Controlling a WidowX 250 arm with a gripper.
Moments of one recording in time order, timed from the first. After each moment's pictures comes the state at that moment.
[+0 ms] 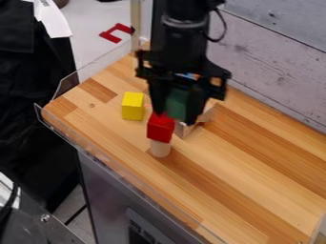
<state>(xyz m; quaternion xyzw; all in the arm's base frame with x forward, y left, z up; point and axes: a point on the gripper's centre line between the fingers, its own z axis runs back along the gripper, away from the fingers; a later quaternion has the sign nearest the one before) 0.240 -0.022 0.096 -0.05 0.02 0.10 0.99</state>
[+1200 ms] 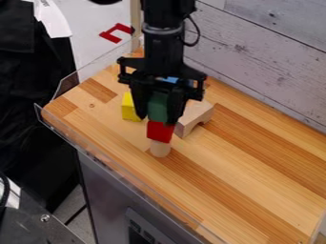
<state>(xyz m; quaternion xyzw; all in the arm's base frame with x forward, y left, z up) 0.239 0.002 0.073 -0.05 0.05 0.13 0.99</state>
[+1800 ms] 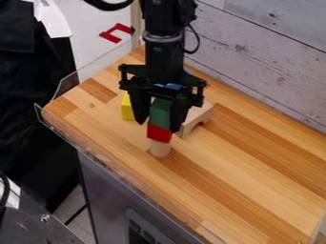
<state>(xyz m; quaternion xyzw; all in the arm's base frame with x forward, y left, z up) 0.239 0.000 0.065 -0.06 0.06 0.13 0.99</state>
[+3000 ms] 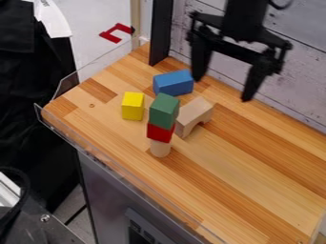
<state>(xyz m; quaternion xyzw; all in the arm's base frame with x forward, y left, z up) 0.274 -0.065 0.128 -0.01 0.04 0.04 1.00</state>
